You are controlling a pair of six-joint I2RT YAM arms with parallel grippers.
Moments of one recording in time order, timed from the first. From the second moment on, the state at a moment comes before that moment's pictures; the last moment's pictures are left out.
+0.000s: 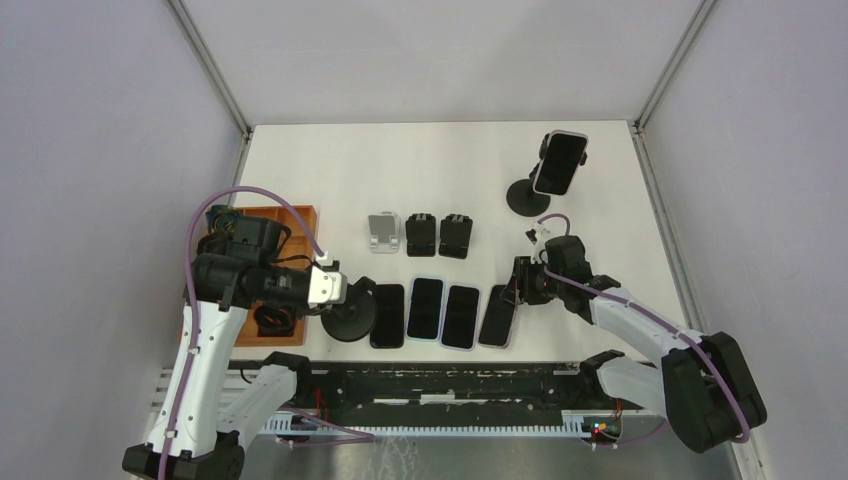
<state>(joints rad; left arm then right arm) -0.16 0.85 1.13 -1.47 0.99 1.38 0.37 1.12 0.42 -0.15 -0.31 0.36</state>
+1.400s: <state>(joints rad) -0.16 0.85 1.13 -1.46 1.02 1.37 1.10 1.31 1.14 0.08 -0.57 0.38</state>
